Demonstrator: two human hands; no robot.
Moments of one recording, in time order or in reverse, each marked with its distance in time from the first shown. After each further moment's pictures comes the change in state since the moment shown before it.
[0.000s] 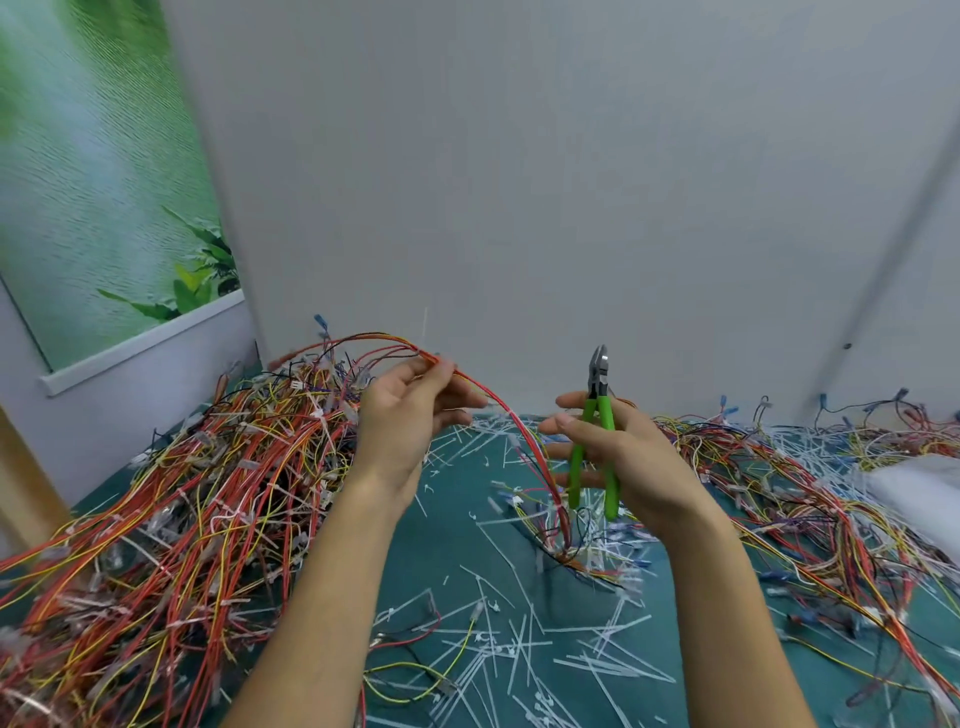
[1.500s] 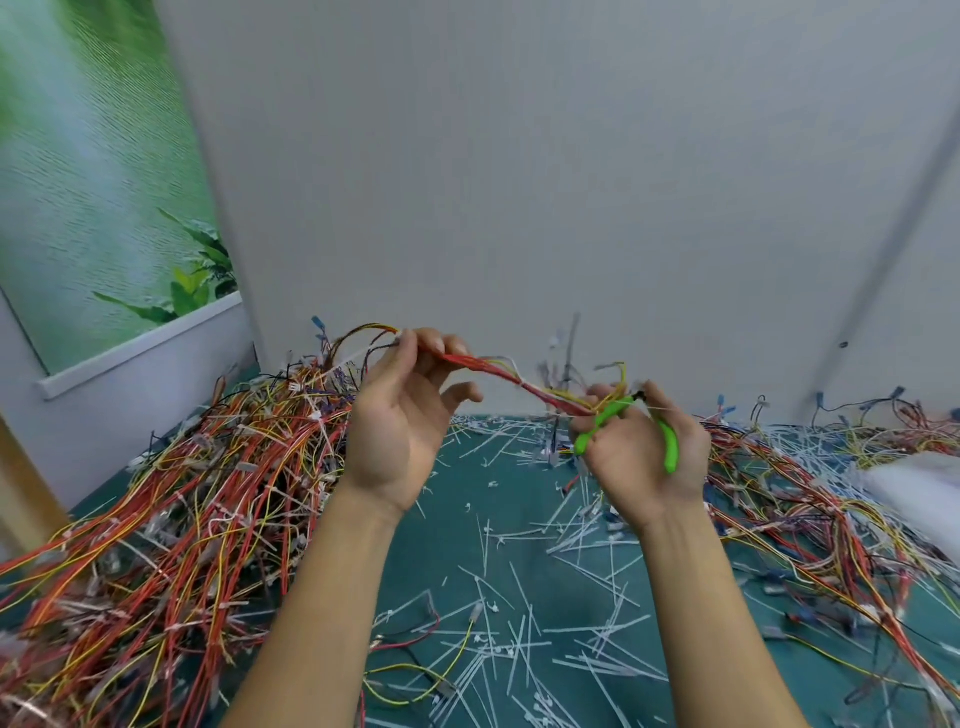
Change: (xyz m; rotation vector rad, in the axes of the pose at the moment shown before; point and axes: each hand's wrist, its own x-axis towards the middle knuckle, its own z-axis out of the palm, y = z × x) left_hand -0.009 0.014 0.006 -0.384 -0.257 0.143; right_hand 0.011 0.011 -0.005 1.096 -0.121 -0.068
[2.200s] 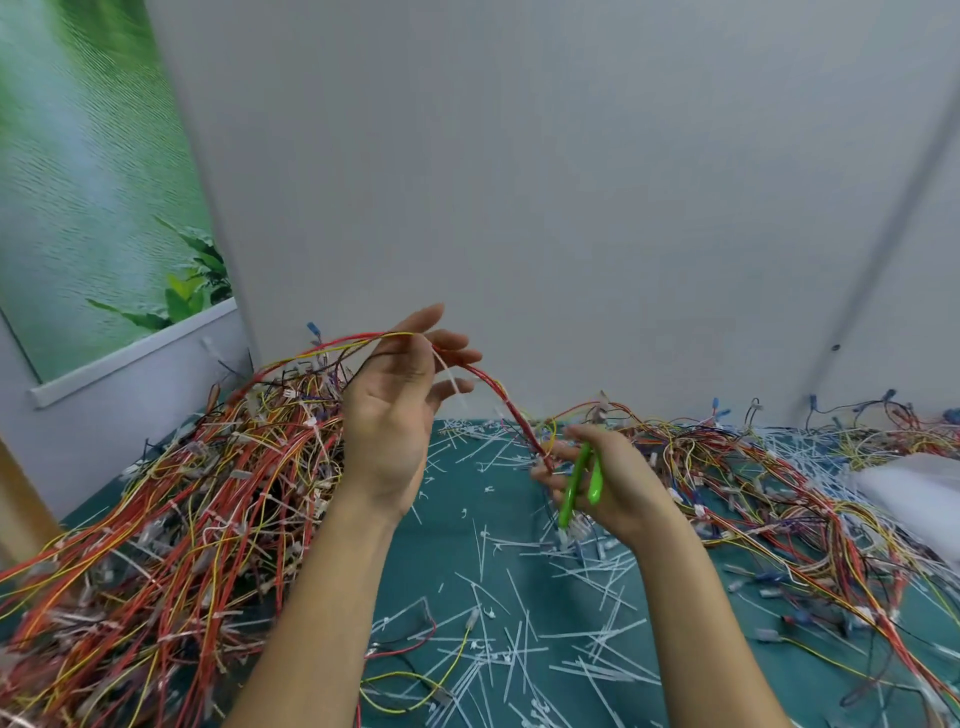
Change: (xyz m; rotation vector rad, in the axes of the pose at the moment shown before) left_hand 0.001 -0.007 0.001 0.234 0.036 0.193; right_hand 0.009 0.015 -0.011 -0.738 0.443 0.261
